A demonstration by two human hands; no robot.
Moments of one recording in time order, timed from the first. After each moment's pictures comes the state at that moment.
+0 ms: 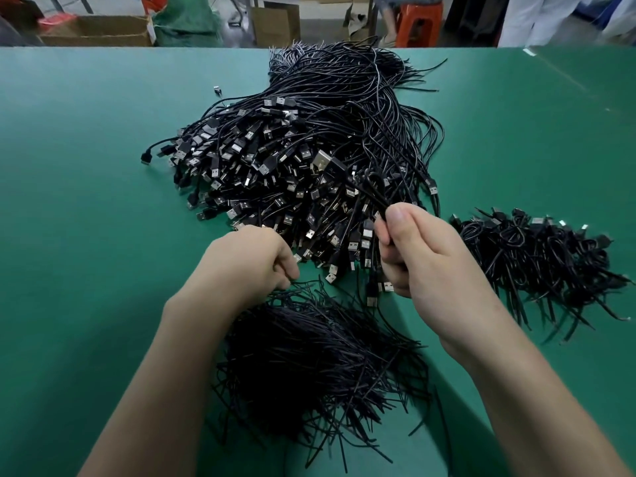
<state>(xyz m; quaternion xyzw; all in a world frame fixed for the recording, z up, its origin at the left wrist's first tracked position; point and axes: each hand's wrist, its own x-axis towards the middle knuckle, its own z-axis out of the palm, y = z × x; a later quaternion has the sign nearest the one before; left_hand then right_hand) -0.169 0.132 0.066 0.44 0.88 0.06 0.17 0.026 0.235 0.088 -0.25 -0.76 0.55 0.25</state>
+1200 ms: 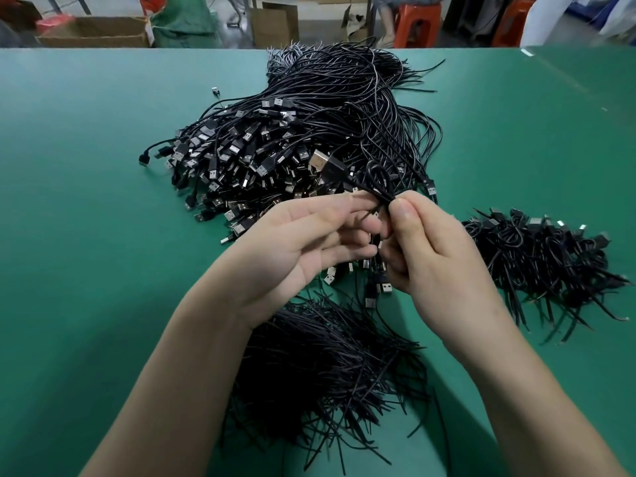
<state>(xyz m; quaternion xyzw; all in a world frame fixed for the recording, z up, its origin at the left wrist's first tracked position) -0.125 0.142 0.089 0.33 0.44 0.66 0.51 0.024 0.237 0.090 -0.26 -0.76 0.51 0.30</state>
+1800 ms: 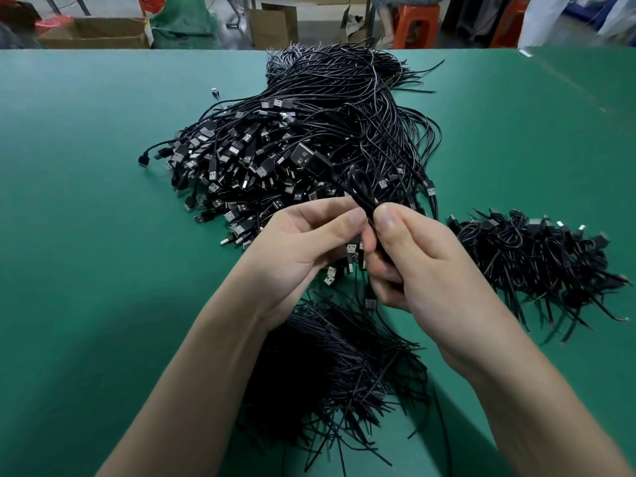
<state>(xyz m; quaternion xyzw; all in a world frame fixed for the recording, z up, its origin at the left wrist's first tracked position) -0.118 0.149 0.080 0.37 0.45 0.66 0.47 0.026 0.223 0.108 -0.21 -0.70 0.64 0.23</state>
